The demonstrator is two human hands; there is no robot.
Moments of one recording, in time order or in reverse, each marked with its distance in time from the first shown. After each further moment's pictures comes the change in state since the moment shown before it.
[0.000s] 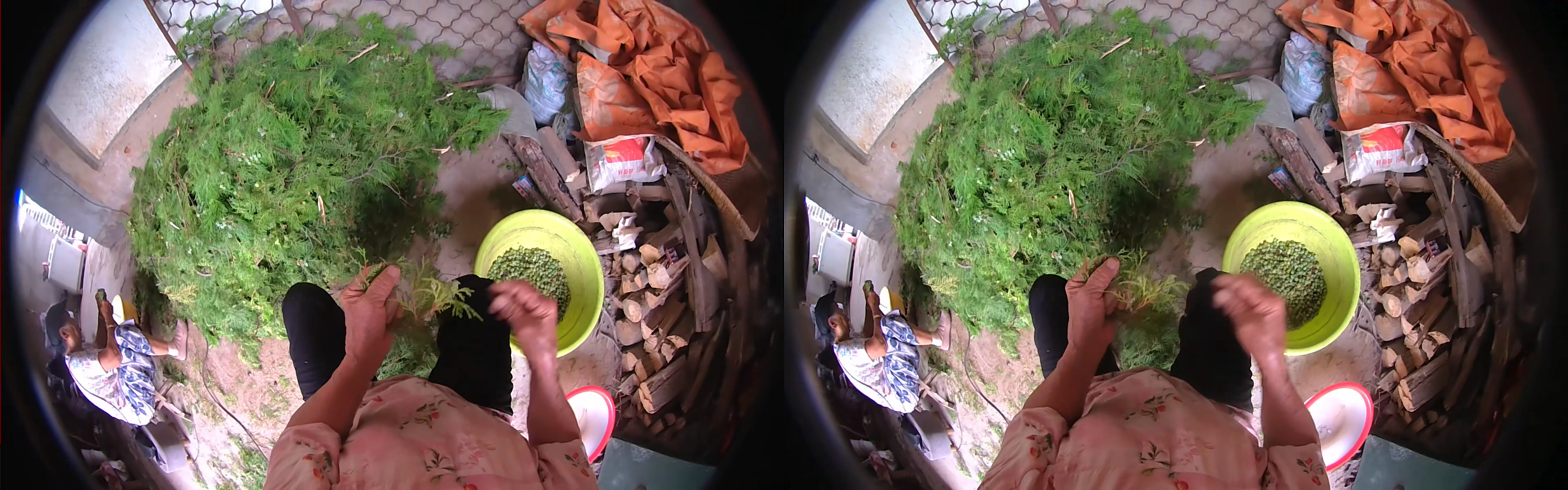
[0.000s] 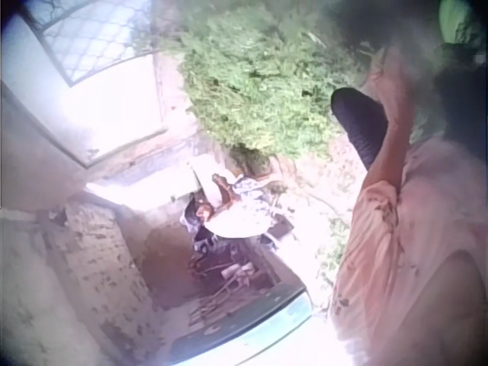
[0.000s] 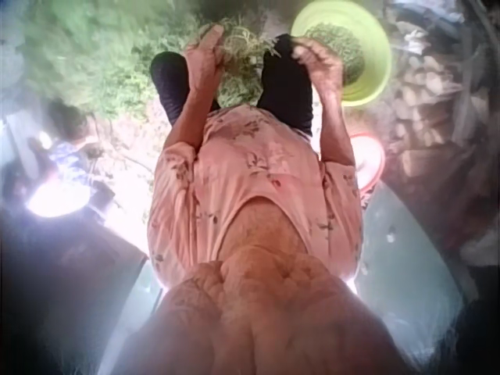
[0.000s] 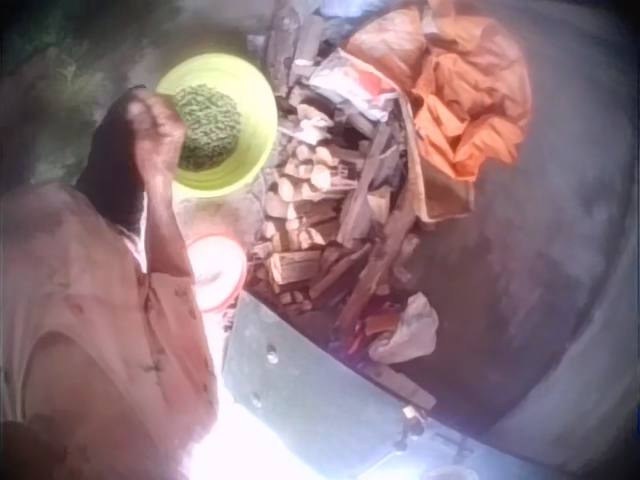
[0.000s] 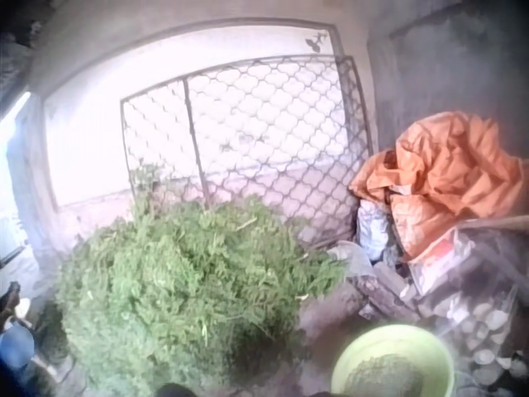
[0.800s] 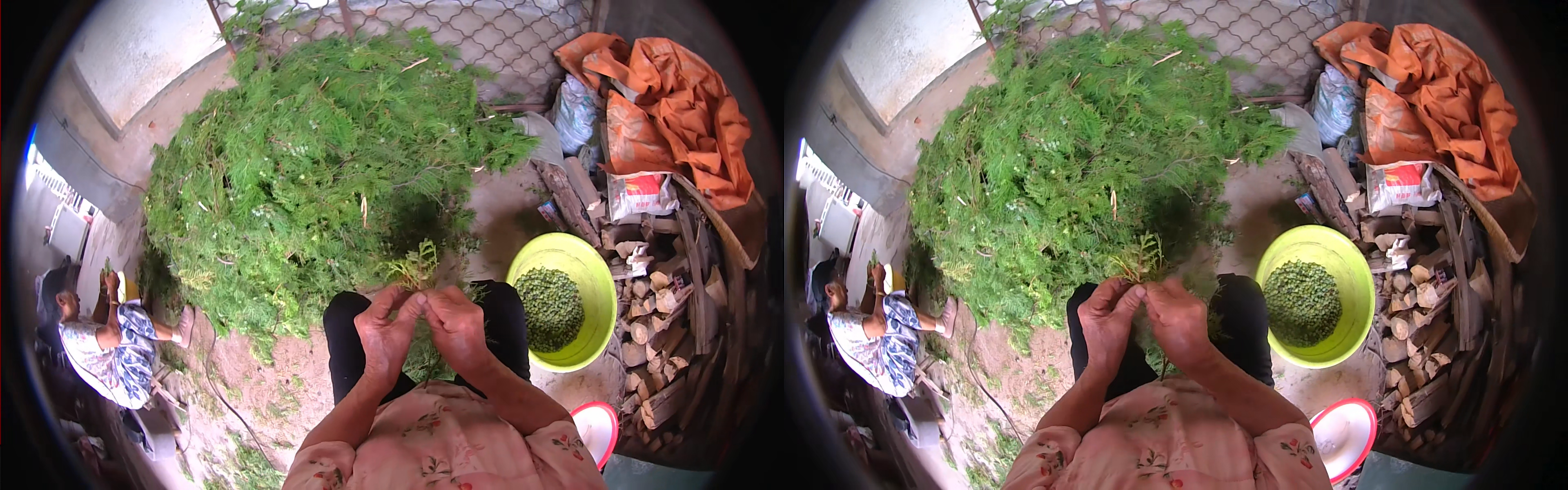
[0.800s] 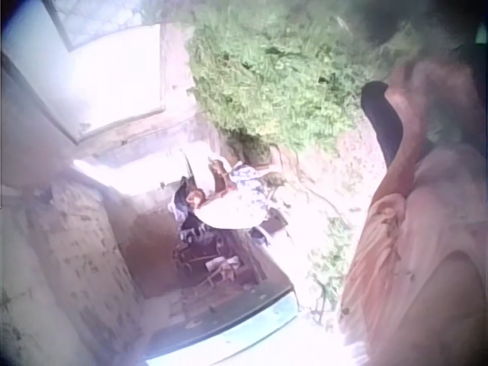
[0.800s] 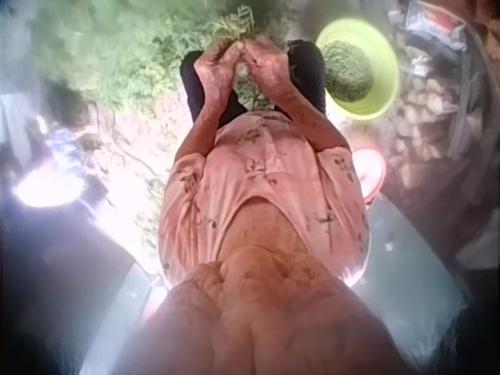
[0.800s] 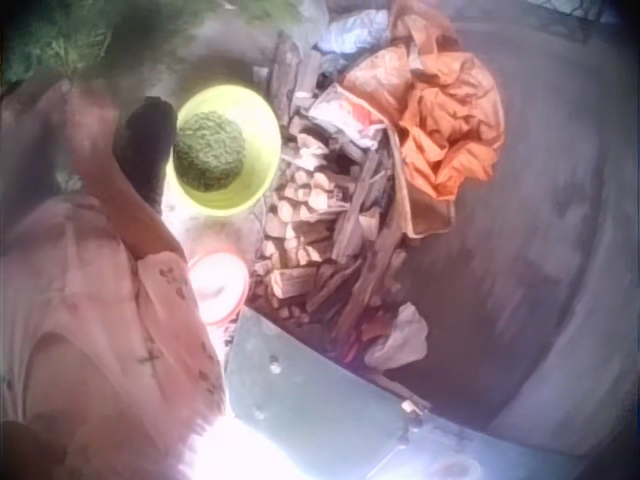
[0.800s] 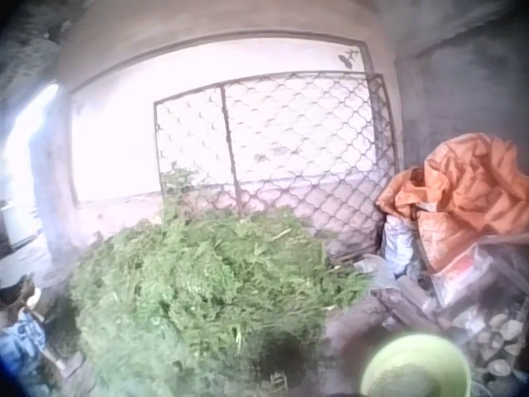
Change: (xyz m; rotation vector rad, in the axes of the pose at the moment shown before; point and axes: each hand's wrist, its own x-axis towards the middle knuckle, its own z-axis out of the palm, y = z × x) left_hand -0.019 0.026 -0.072 0.470 0.045 0.462; right_hand 0.003 -0.006 0.174 -0.443 -0.107 -0.529
